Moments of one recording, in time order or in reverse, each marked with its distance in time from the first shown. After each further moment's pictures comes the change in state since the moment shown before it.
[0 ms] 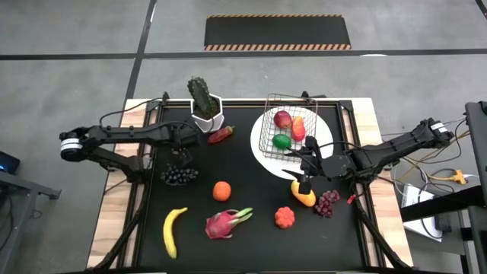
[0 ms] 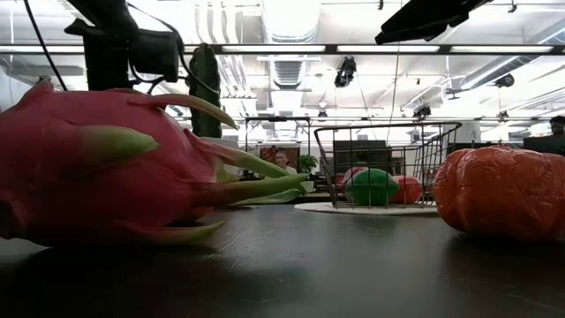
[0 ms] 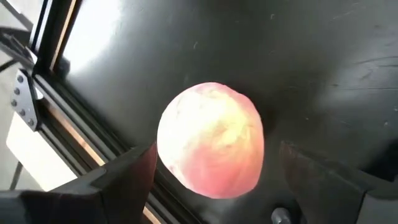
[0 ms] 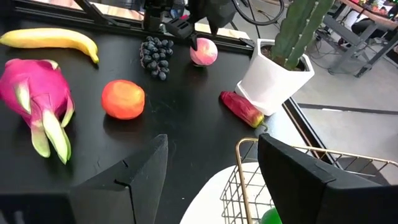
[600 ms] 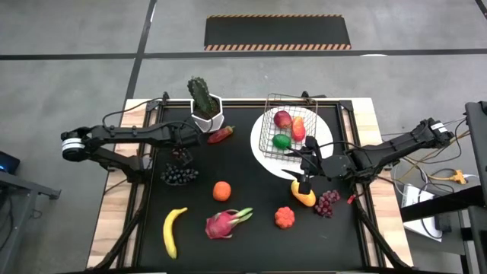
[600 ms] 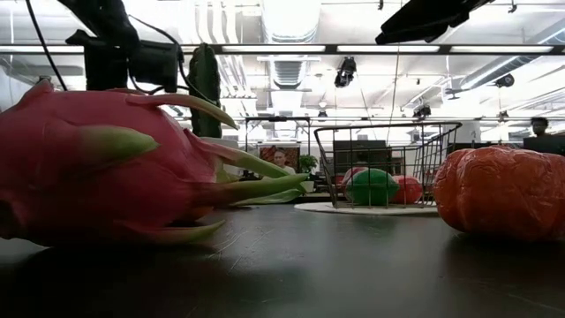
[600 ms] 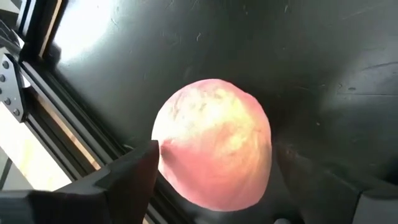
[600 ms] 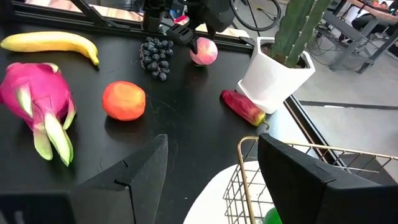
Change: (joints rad) left arm 0.024 0.018 -0.045 0.055 0.005 -0.025; right arm 0.000 0.000 -0.001 0.000 0.000 0.026
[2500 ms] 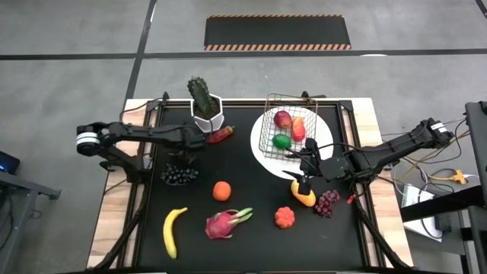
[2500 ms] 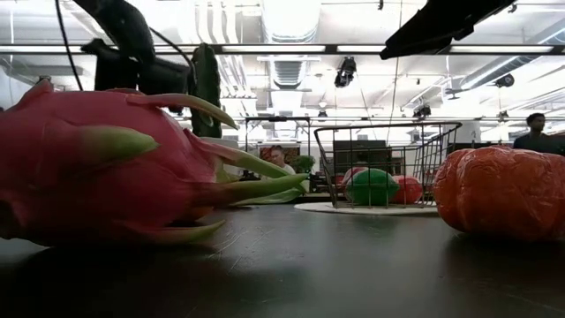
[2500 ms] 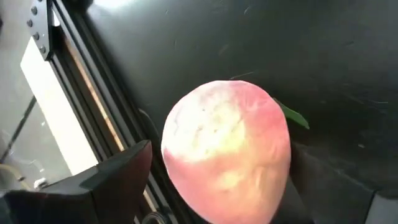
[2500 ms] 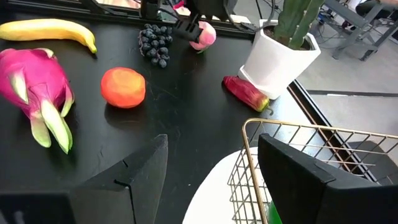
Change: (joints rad) left arm -0.028 0.176 0.047 -0.095 -0.080 -0.330; right arm 0.000 0.000 -0.045 0.004 0.000 0.045
